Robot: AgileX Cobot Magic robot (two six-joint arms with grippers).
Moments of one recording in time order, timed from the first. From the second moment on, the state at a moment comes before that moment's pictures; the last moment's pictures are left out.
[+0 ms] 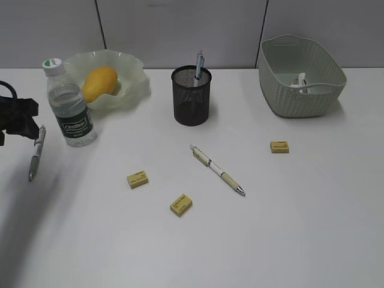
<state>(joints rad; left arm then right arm) -0.08 1.62 -0.92 -0.11 0.47 -0.15 0.53 0.29 -0.53 0.01 1.01 0.04</state>
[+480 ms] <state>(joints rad) -0.06 1.89 -1.04 -0.11 0.44 -0.15 0.53 0.29 -0.51 0.01 1.04 0.04</state>
